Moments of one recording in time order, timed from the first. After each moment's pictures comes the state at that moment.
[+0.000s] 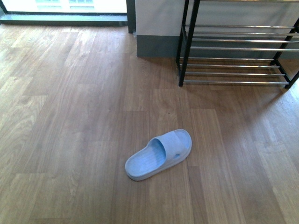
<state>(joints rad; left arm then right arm) -0.15 0.81 0.28 0.14 -0.56 0.13 0.00 0.00 0.02 0.00 0.00 0.00</state>
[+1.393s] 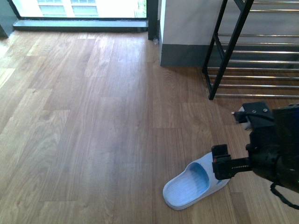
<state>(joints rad) -0.15 0.81 0.28 0.14 -0.56 0.13 0.26 2.26 0.57 0.84 0.13 0.06</state>
